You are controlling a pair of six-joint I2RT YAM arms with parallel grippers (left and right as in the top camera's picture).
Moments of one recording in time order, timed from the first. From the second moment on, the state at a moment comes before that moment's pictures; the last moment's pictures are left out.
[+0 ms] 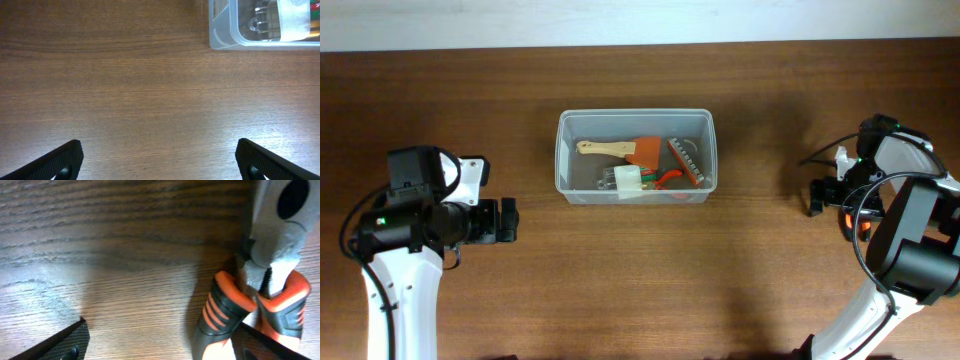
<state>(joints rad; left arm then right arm) 0.20 1.23 1.15 -1.12 0.15 0.18 -0.38 2.07 1.40 -1.05 0.03 -0.19</state>
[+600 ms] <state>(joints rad) 0.20 1.23 1.15 -1.12 0.15 0.18 -0.38 2.07 1.40 -1.03 0.03 -0.20</state>
